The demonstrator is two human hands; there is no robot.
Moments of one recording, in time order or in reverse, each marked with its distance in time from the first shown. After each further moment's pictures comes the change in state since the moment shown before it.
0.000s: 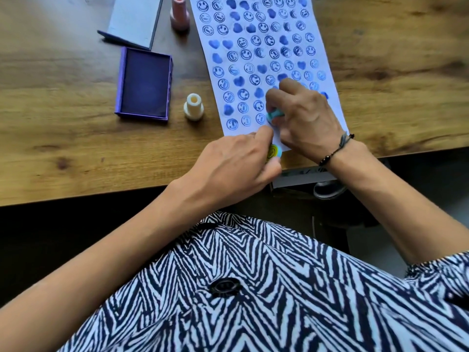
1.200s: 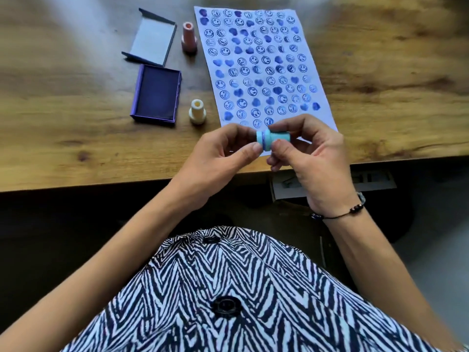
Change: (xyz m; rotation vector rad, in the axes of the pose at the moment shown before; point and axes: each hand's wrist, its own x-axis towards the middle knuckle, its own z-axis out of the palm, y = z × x) left_hand -0.026 0.003 -0.006 -1.052 0.149 -0.265; right_hand -0.068 -0.051 -0.031 1.206 0.199 0.406
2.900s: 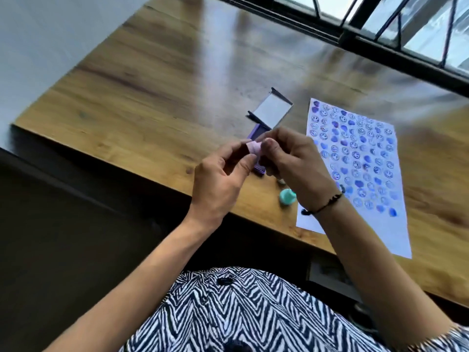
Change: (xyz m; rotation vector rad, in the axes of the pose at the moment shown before) left_hand -0.028 0.005 -0.071 0.003 0.834 0.280; right_hand 0.087 -0.028 0.120 -0.330 -0.501 -0.231
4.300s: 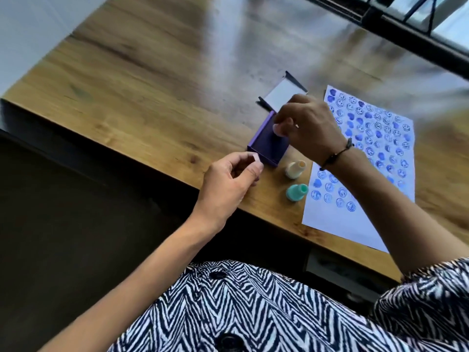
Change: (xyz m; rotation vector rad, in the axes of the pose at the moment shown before) left_hand -0.006 -0.014 0.002 -0.079 0.011 -0.265; right_hand 0.068 0.024 -0.019 -0.740 -0.066 -0.349
